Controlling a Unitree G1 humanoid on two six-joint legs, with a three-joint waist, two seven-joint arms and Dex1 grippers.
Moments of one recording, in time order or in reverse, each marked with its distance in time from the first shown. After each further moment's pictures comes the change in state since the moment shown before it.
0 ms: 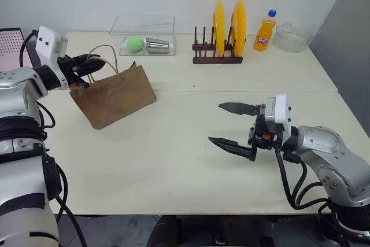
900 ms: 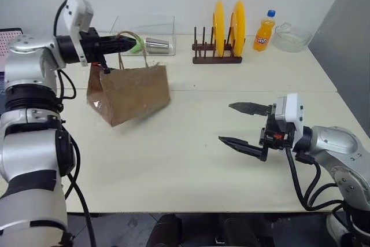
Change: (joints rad) left arm -0.278 -0.118 -0.124 0.060 0.024 -0.007 -0.285; right arm 0.043 -0.090 -0.098 -0.051 0.056 0.067 -0.018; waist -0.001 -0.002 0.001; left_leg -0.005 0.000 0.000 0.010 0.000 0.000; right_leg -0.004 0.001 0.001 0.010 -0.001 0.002
